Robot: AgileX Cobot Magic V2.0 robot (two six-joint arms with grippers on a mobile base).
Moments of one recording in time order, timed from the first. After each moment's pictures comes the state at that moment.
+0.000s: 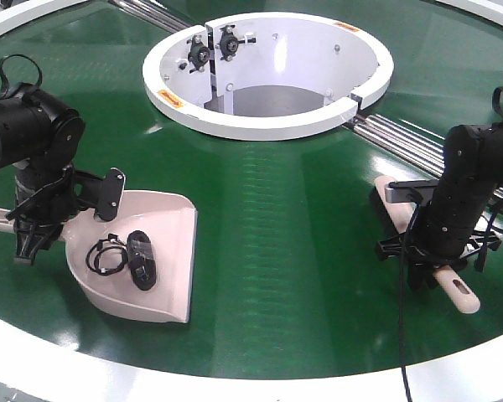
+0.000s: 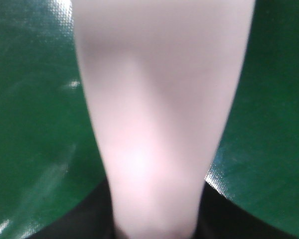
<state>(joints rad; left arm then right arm) -0.24 1.94 -1.48 0.40 1.20 1.17 0.06 1.96 -1.32 0.01 1.09 -0.05</state>
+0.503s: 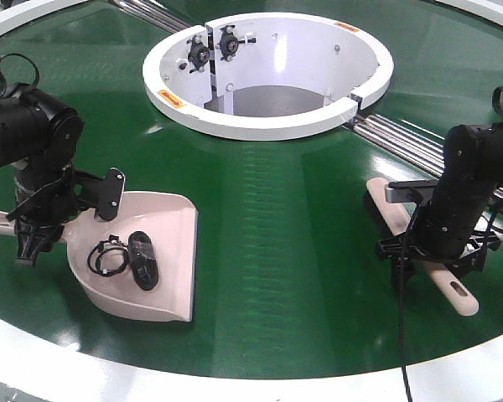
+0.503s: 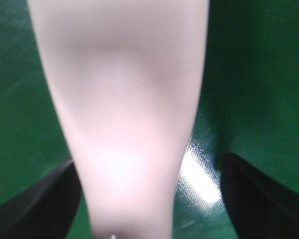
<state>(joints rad) -0.24 1.94 -1.48 0.37 1.20 1.17 0.06 1.96 -1.32 0.01 1.09 -0.05</state>
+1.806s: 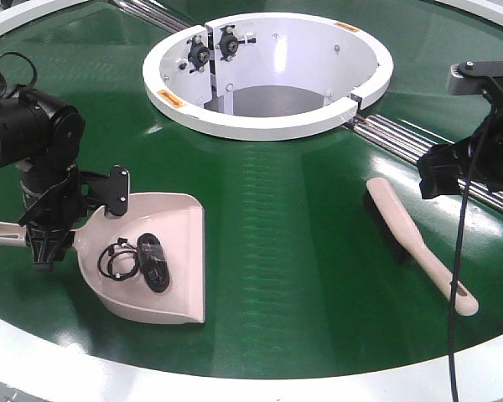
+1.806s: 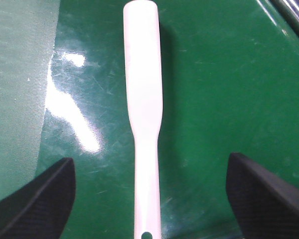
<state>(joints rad) -0.24 1.94 -1.48 0.29 1.21 1.08 0.06 1.49 -1.31 0.01 1.03 -0.04</state>
